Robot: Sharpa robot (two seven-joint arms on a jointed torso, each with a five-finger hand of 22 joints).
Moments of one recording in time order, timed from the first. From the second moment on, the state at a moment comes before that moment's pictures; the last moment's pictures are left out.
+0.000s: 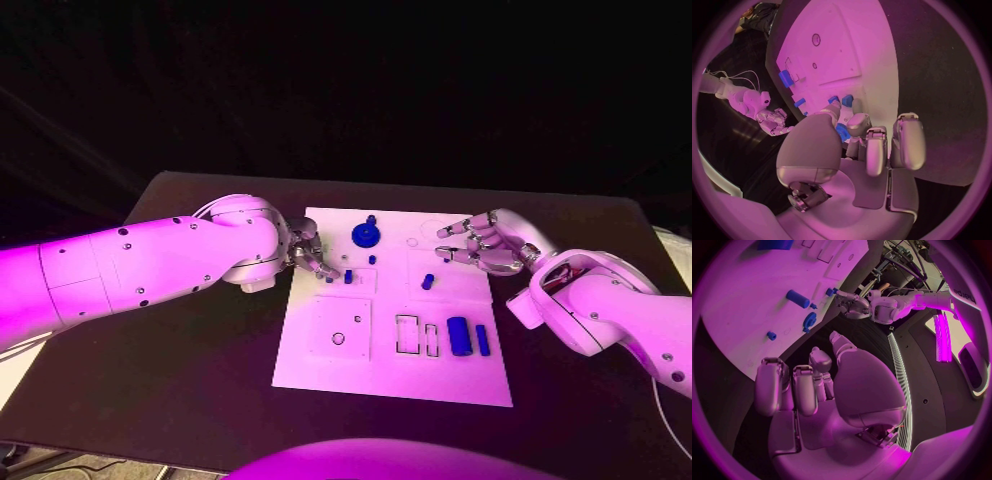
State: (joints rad) left arm 1.21 -0.83 -0.01 1.57 -1.17 0.08 -0.62; left_hand 1.15 -0.09 0.21 0.28 0.05 0.98 0.05 0.48 0.60 1.33 -0.02 1.13 1.05 1.47 -0.08 1.57 1.31 0.06 1.47 0.03 1.37 1.31; right arm 1.01 -0.88 0.11 1.60 -1.02 -0.38 0.03; right_hand 1.30 -0.07 0.13 0.14 0.24 0.96 0.15 0.07 0.08 1.30 0.06 1.03 1.16 1.47 -0.02 1.47 1.31 0.08 1.42 0.08 1.37 1.19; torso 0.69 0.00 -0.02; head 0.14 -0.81
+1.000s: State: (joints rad) left arm 1.20 -0.81 -0.01 1.54 -1.17 0.10 -0.63; left_hand 1.22 -0.07 0.30 0.26 0.05 0.97 0.04 0.52 0.63 1.33 -0.03 1.13 1.05 1.47 -0.09 1.57 1.31 0.06 1.47 0.02 1.37 1.31; right arm 1.01 -0.88 0.11 1.60 -1.02 -0.38 0.03; right_hand 1.31 -0.07 0.13 0.14 0.25 0.96 0.15 0.07 0.08 1.30 0.06 1.03 1.16 1.47 -0.02 1.47 1.31 0.08 1.42 0.08 1.37 1.19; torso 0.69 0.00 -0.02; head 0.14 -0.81
